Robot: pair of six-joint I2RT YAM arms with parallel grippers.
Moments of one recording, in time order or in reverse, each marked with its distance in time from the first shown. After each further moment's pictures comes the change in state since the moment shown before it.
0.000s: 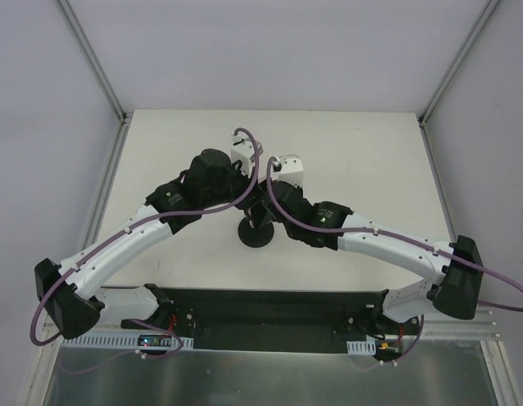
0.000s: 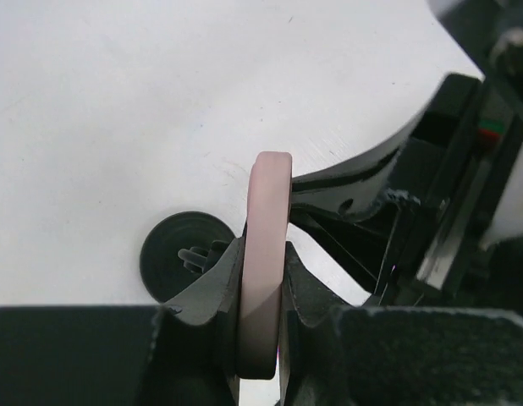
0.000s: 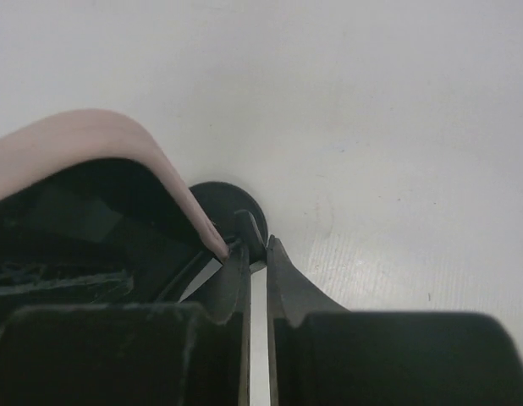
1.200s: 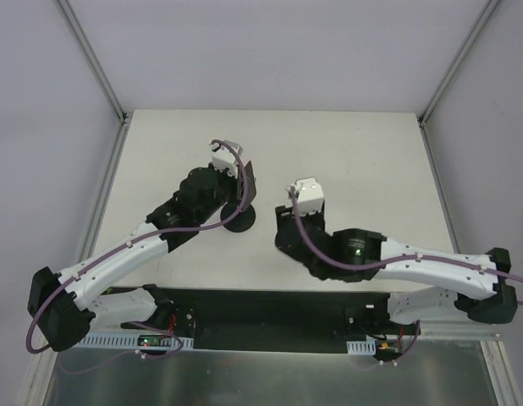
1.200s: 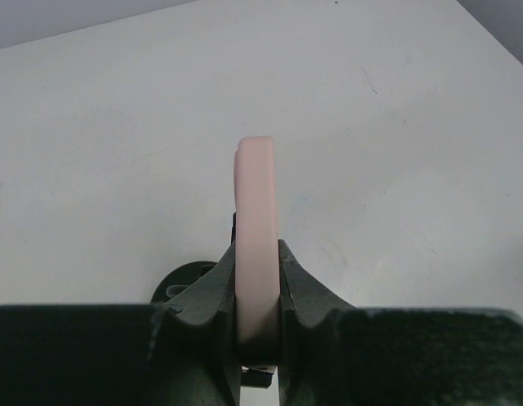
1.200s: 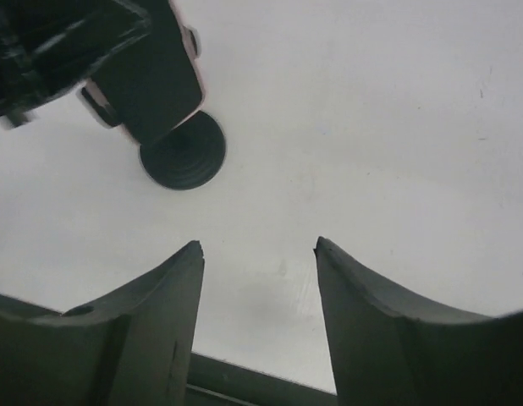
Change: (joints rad) left arm -0.035 -0.077 -0.267 0.453 -0.360 -0.005; right arm 0.386 -0.106 0.084 -0.332 0.439 0.230
